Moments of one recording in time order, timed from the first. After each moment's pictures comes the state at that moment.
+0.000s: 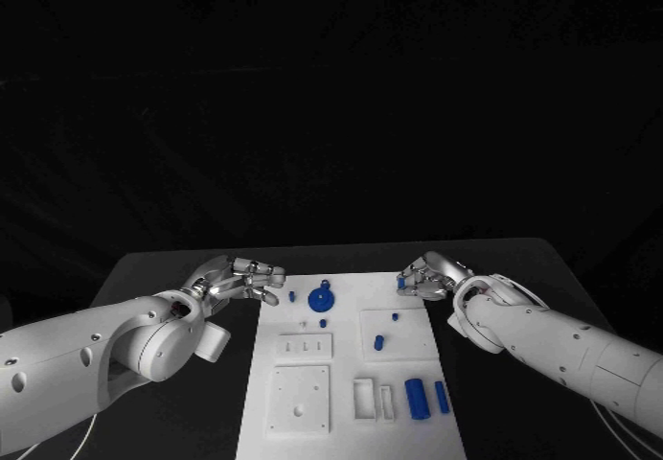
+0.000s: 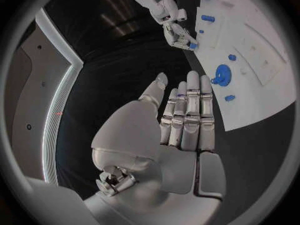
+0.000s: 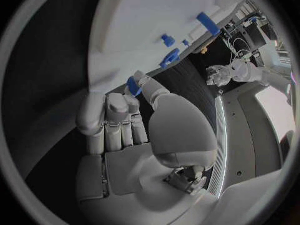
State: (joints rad) left arm 1.33 -0.84 -0.14 1.45 -0.20 -0.23 0.24; left_hand 1.31 0.05 0.02 -0.15 0.13 1.06 0.12 0.06 0.07 1.25 0.07 0.06 0.06 1.36 0.02 0.22 0.17 0.06 1.00 0.01 0.51 0.29; right arm 1.05 -0.65 0.22 0.99 -1.30 -0.35 0.09; right_hand 1.28 -0.04 0.37 -0.18 0.19 1.21 0.07 0.06 0.07 1.23 -0.02 1.03 1.15 1.45 -0.09 1.02 1.06 0.08 1.47 -0.10 1.07 1.31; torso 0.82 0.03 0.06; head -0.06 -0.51
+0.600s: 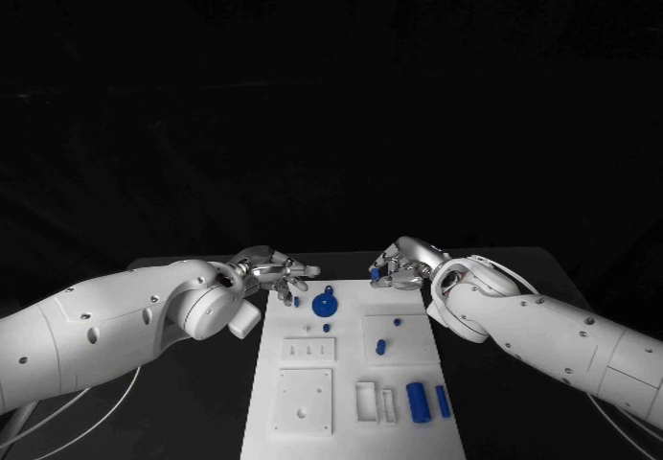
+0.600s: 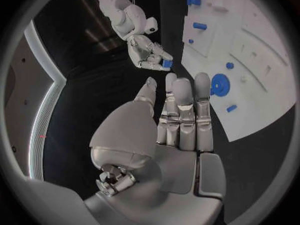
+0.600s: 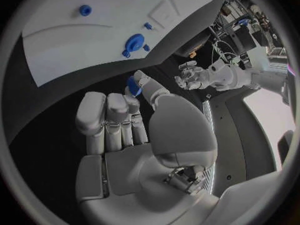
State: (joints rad) left arm 1.40 -0.69 -0.14 1.33 -0.33 -0.17 -0.08; left_hand 1.25 0.03 -0.05 0.01 0.11 1.09 0.09 0.06 0.07 1.47 -0.02 0.20 0.15 1.39 -0.09 0.95 0.57 0.04 1.06 -0.11 0.93 0.59; right arm 1.11 -0.63 0.23 1.25 -1.40 -0.28 -0.10; right_hand 1.28 -0.05 0.38 -0.19 0.17 1.21 0.07 0.06 0.07 1.23 -0.02 1.03 1.15 1.45 -0.09 1.02 1.06 0.08 1.47 -0.10 1.07 1.31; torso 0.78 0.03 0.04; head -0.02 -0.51
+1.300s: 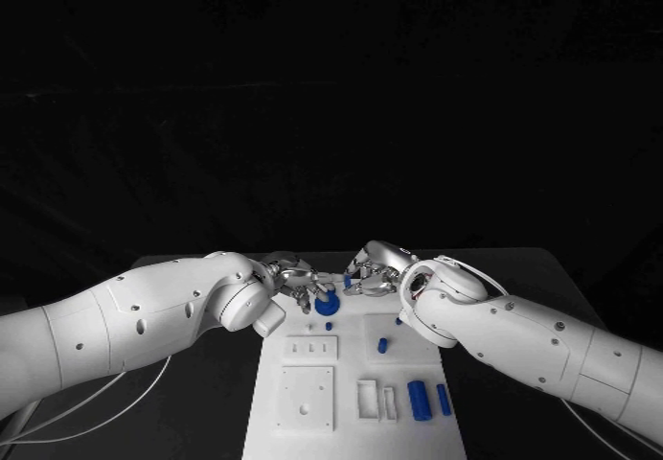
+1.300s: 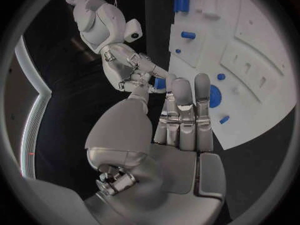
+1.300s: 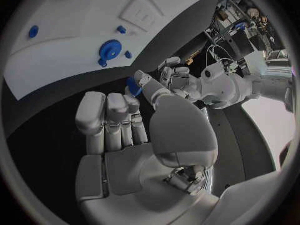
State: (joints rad) left arm 1.40 -0.59 -0.14 1.28 -0.42 -0.18 -0.26; left_hand 1.18 -0.05 0.00 0.11 0.06 1.10 0.08 0.06 0.08 1.47 -0.02 0.14 0.14 1.39 -0.08 0.94 0.53 0.04 1.06 -0.10 0.90 0.65; right arm 1.11 -0.55 0.21 1.32 -1.48 -0.25 -0.24; right_hand 1.27 -0.06 0.39 -0.19 0.19 1.21 0.07 0.06 0.07 1.24 -0.02 1.03 1.15 1.45 -0.09 1.02 1.06 0.08 1.47 -0.10 1.06 1.31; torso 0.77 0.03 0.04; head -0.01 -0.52
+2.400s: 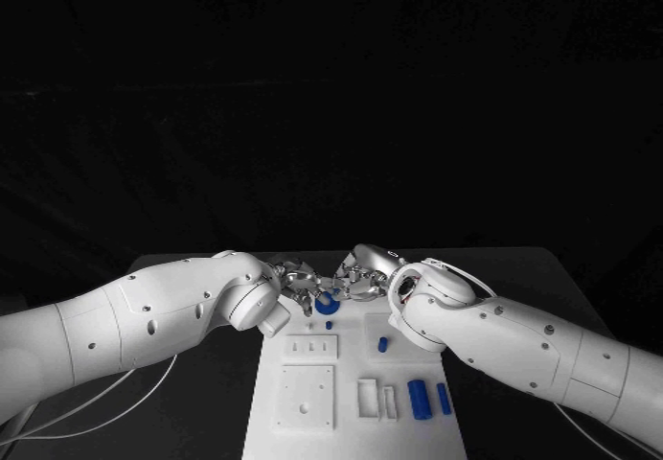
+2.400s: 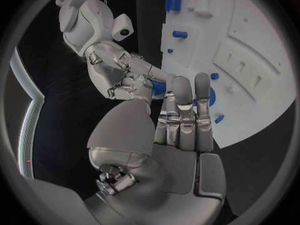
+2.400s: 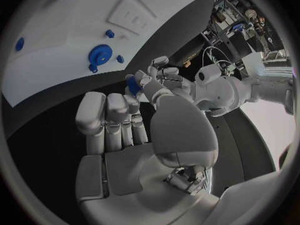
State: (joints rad) left arm 1.40 -0.56 -0.14 1.28 -0.46 -0.21 -0.33; left_hand 1.23 0.03 0.00 0.04 0.16 1.17 0.06 0.06 0.08 1.47 -0.02 0.11 0.13 1.39 -0.08 0.92 0.50 0.04 1.07 -0.10 0.85 0.68; right arm 1.12 -0.53 0.19 1.35 -1.49 -0.24 -0.27; right_hand 1.26 -0.06 0.39 -0.19 0.19 1.21 0.07 0.06 0.07 1.24 -0.02 1.03 1.15 1.45 -0.09 1.02 1.06 0.08 1.47 -0.10 1.06 1.31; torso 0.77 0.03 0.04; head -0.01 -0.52
